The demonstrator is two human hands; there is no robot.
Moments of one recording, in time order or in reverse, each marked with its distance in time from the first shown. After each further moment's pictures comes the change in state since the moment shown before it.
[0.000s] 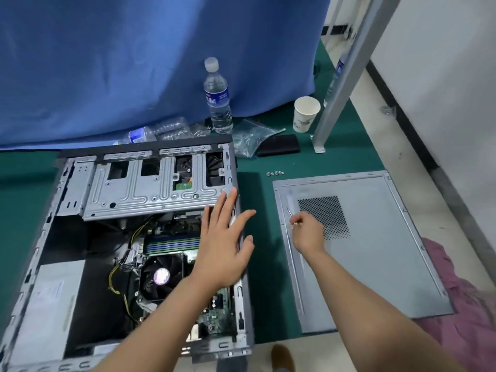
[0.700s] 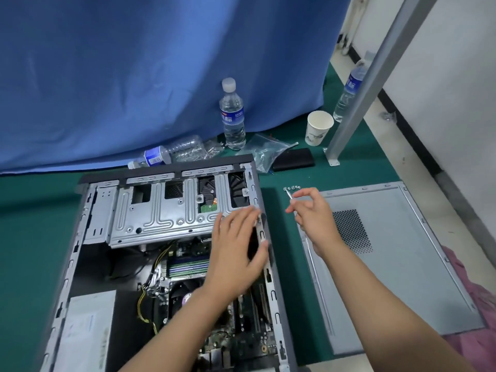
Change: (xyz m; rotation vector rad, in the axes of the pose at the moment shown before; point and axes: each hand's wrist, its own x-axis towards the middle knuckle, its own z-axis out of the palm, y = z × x) left_hand 0.016 -0.019 -0.039 -0.021 0.081 0.047; right_hand -0.015 -0.100 -0.013 0.600 -0.122 -0.130
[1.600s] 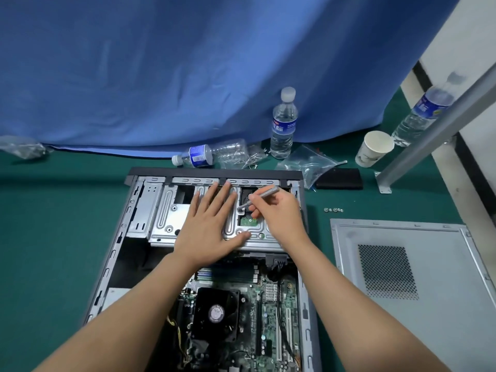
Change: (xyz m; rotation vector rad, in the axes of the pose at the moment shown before) left_hand 0.034 -0.118 -0.055 0.441 -0.163 -0.118; right_hand 0.014 -0.042 0.131 0.020 -0.317 -0.118
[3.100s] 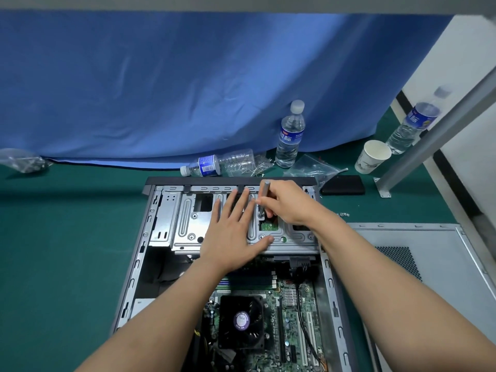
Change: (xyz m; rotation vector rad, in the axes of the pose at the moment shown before) left_hand 0.003 -0.005 0.010 -0.038 0.054 0.042; right_hand 0.022 -0.045 0.014 -0.904 -0.351 -0.165
